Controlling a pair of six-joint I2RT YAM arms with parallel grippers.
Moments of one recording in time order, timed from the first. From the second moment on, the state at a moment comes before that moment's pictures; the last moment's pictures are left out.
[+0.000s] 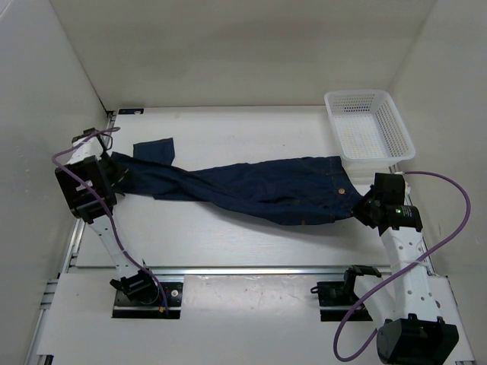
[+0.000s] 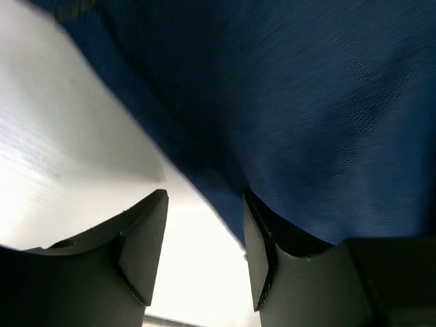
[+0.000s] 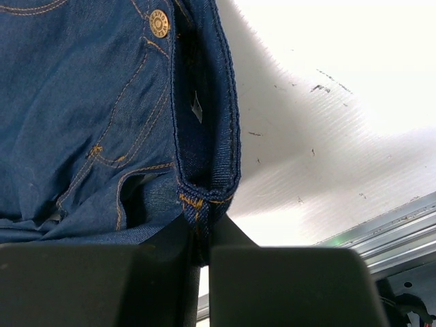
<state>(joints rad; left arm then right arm) 0.41 2.13 1.63 -1.02 0.02 -0.52 -0.06 0.82 0.78 -0.90 0.07 0.65</state>
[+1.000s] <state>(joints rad) 0.41 2.12 1.96 -1.12 -0.02 -0.57 -0.06 0.84 0.92 -0.90 0.07 0.65</state>
